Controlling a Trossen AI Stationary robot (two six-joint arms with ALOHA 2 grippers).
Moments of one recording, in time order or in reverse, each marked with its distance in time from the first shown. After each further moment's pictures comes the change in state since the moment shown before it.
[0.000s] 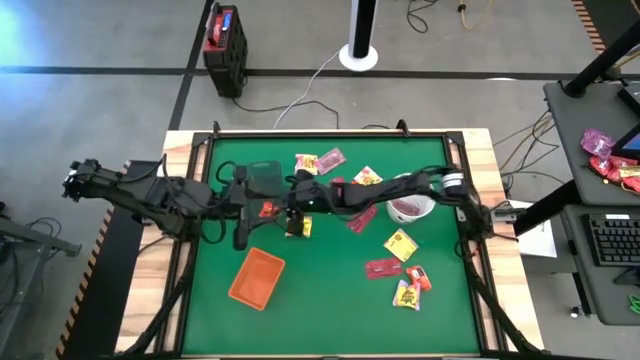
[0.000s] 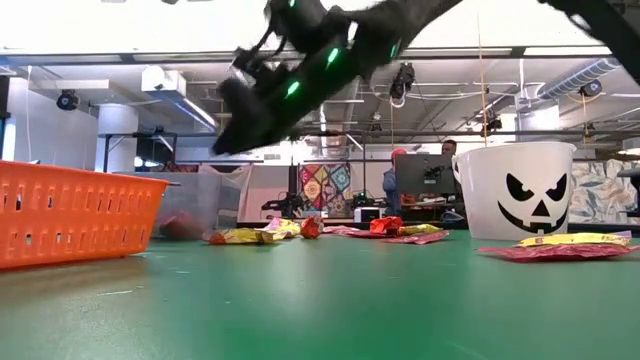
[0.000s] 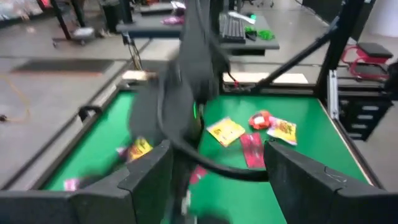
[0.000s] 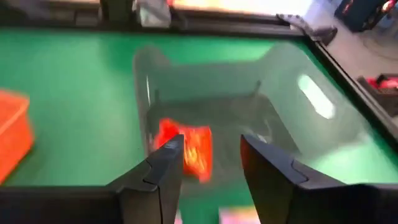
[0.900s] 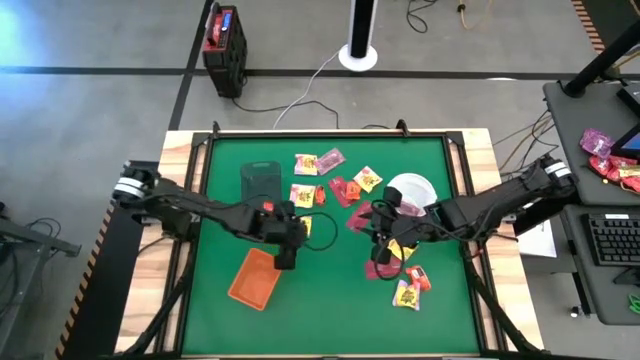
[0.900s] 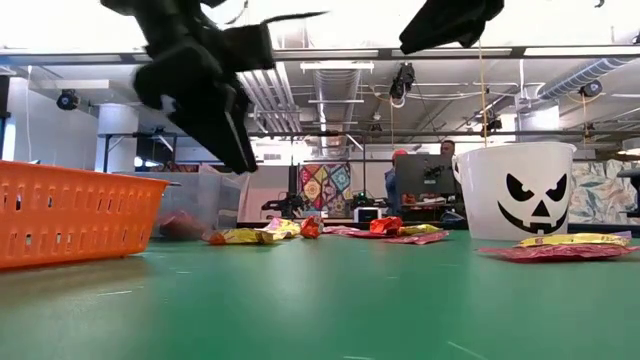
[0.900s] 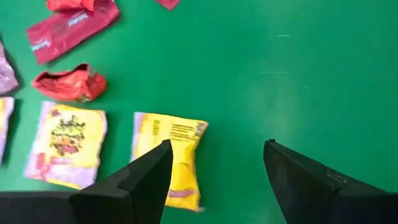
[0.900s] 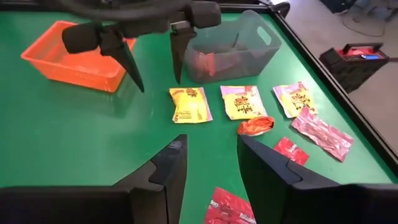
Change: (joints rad) left arm 0.076 0.693 0.097 -0.178 0.110 -0.015; right arm 0.369 -0.788 -0.549 -0.352 0.346 0.334
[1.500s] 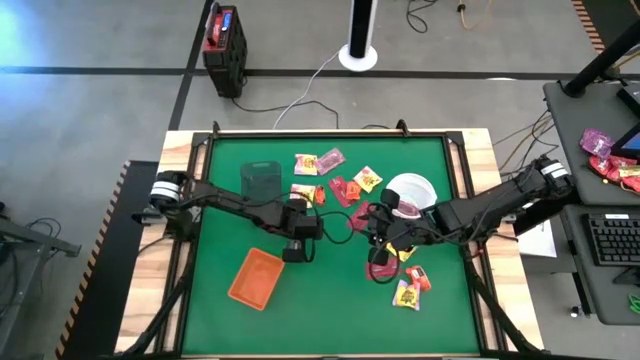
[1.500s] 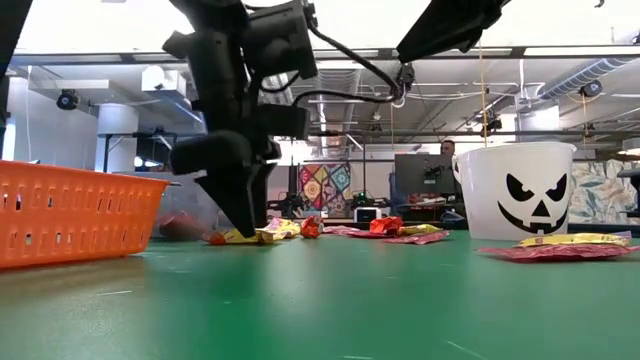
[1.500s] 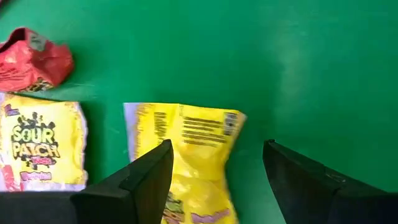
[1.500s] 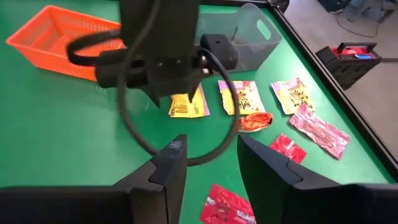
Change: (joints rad) left arm 0.117 0.247 0.131 -0.107 0.061 0.127; right arm 0.004 0.034 0.000 0.001 0.019 -0.011
